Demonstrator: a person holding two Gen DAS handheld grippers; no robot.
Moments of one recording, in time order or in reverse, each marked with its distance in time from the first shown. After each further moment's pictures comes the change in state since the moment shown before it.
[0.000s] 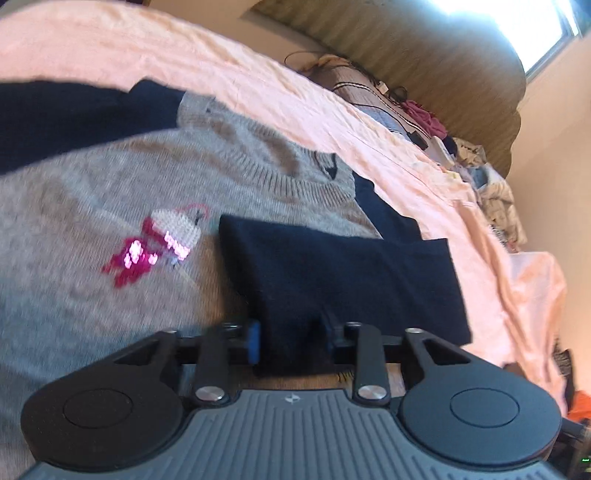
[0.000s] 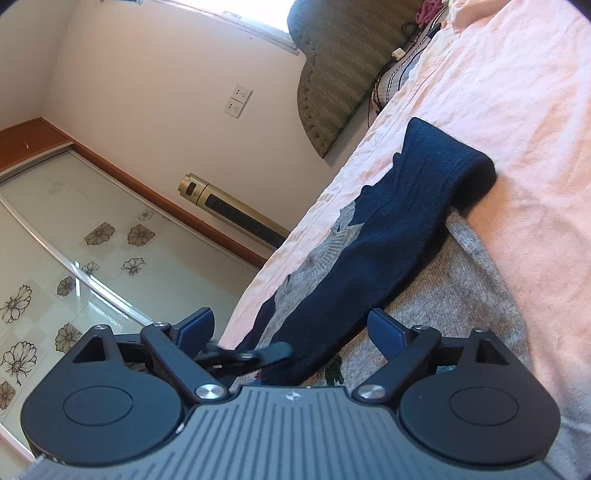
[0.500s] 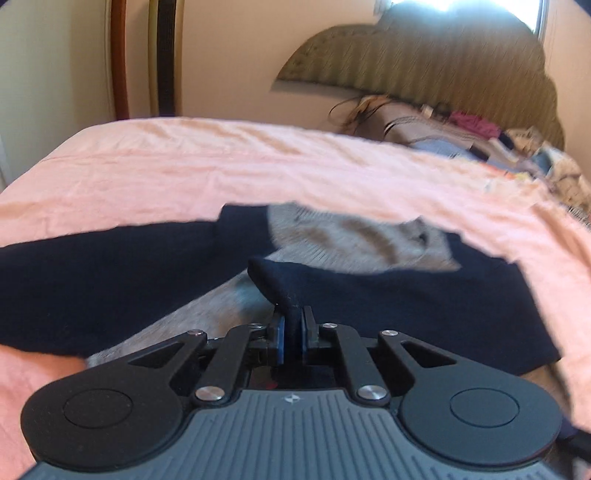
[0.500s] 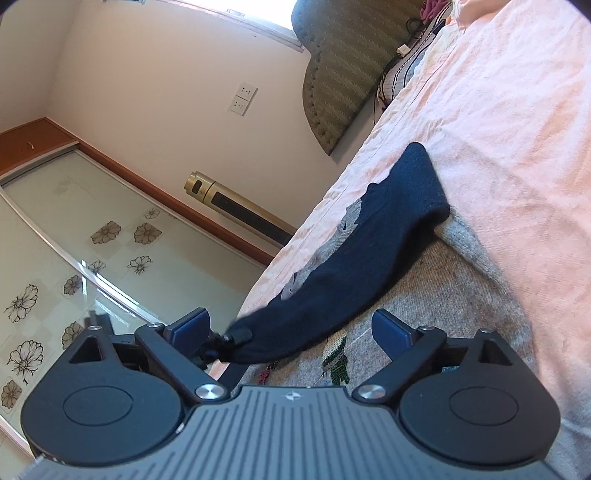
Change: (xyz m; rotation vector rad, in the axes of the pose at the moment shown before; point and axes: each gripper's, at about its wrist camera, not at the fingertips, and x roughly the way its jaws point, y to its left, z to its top) left arm -0.031 0.020 0.038 0.225 -0.156 0.333; right arm 0.000 0.000 0.001 0.000 0.009 0.018
